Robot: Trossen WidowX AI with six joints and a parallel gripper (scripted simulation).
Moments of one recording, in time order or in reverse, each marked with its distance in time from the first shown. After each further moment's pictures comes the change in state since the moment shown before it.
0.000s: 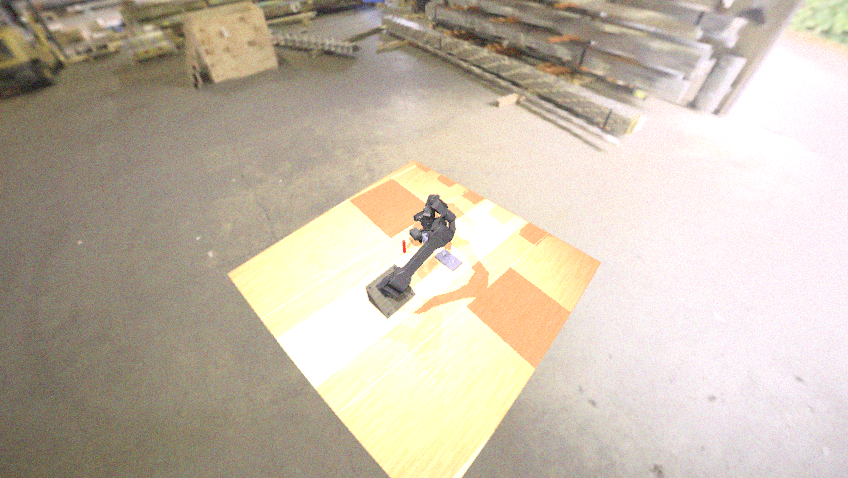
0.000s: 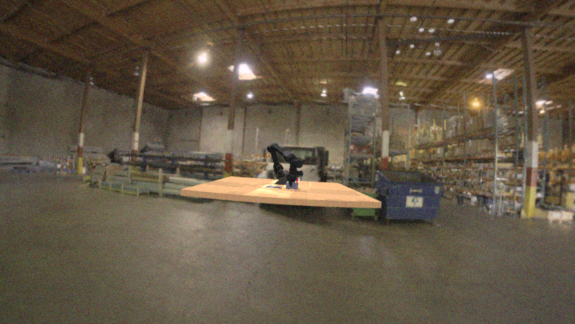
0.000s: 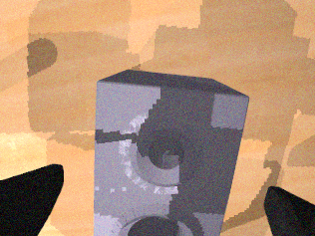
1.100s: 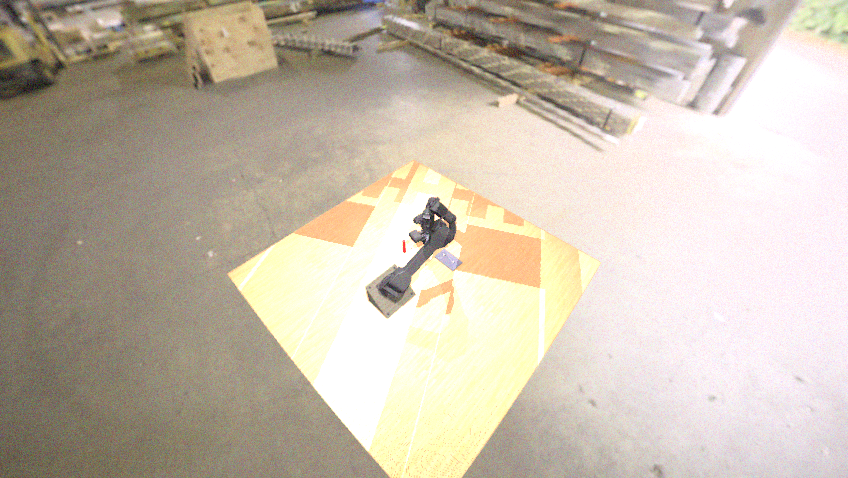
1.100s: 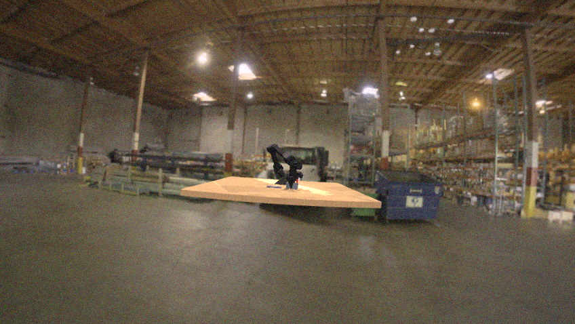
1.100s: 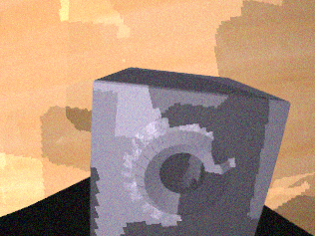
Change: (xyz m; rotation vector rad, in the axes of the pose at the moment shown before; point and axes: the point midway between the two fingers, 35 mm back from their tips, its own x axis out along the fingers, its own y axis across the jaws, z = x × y) arm 0.015 0.003 -0.002 -0.002 0.006 0.005
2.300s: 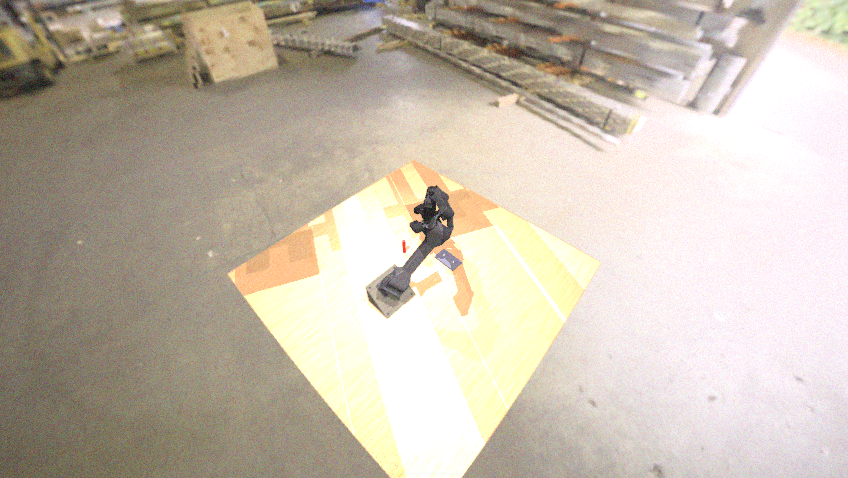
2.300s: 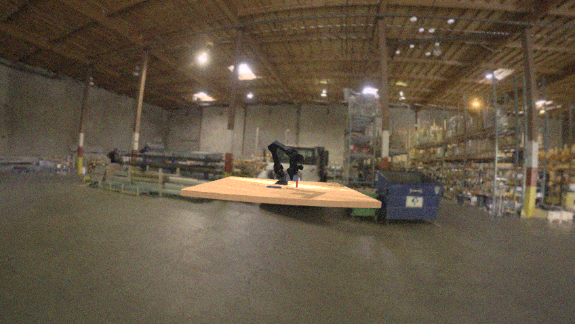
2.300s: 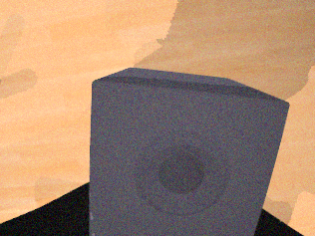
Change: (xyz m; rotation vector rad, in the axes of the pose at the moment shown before) arm -0.064 -0.005 0.000 -0.010 -0.001 -0.001
